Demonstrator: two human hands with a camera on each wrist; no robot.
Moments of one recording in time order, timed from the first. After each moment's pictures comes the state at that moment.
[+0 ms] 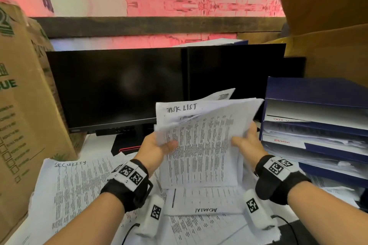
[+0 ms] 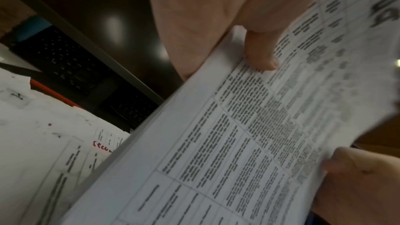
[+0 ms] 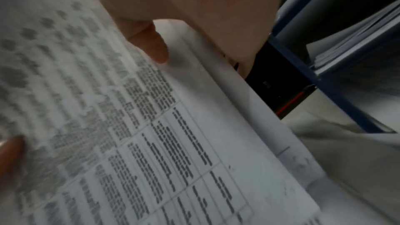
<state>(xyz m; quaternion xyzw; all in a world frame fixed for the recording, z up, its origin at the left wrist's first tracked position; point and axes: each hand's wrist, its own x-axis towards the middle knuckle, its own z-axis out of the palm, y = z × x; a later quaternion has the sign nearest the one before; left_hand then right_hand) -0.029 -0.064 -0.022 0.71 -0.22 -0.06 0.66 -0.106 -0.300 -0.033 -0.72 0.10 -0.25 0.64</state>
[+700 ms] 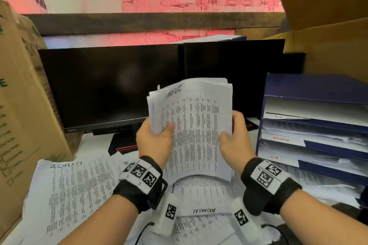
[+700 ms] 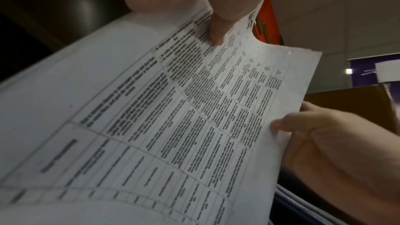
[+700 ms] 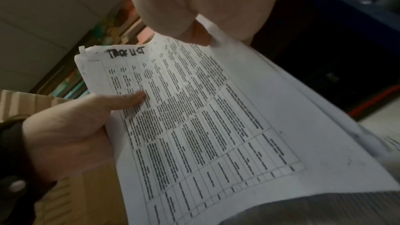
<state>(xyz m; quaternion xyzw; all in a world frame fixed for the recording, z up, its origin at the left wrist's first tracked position) -0.041 -0.095 -0.011 0.67 -0.14 0.19 0.71 -0.107 -0.262 -0.024 -0.75 0.02 -0.35 0.56</state>
